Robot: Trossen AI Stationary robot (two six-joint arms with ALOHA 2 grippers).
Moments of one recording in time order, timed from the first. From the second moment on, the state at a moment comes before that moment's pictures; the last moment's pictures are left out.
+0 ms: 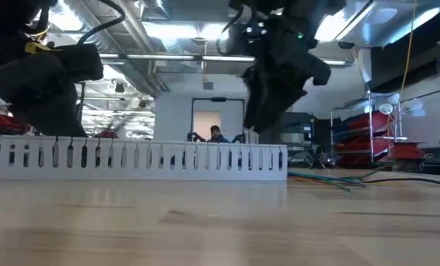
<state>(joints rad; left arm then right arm) -0.53 1.36 0.50 -0.17 -0.53 -0.88 0.12 1.82 1.29 -0.64 0.15 -0.15</state>
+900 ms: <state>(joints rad) -0.42 1.18 0.66 -0.42 -0.45 -0.56 0.13 1.45 0.94 -0.73 0.20 0.22</state>
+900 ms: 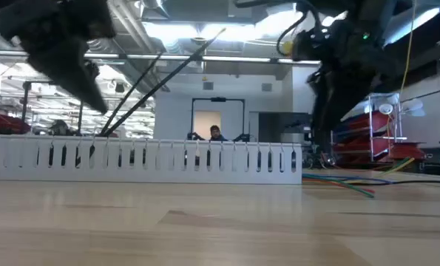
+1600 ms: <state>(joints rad) -0.41 1.19 0.66 -0.35 -0.51 -0.53 0.23 1.13 0.51 -0.89 0.36 1.35</state>
